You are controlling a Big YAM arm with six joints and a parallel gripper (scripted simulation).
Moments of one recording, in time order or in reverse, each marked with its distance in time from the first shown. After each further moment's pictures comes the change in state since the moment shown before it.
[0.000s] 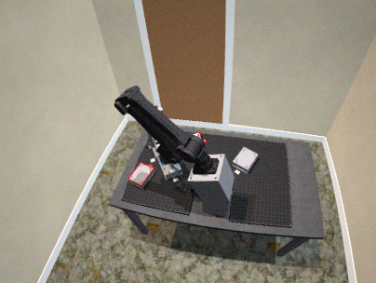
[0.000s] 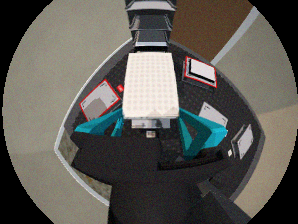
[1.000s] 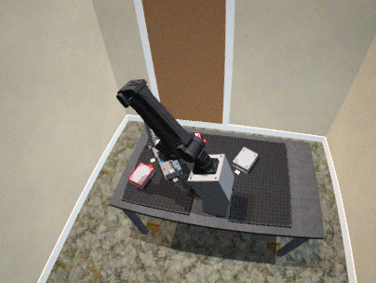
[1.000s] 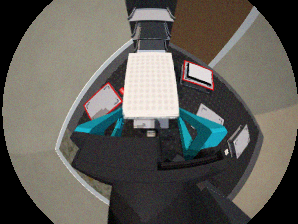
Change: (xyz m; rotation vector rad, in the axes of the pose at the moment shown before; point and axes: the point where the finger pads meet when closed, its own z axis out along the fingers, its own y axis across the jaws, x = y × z) arm -0.020 0.001 -0.019 -0.001 -0.001 0.000
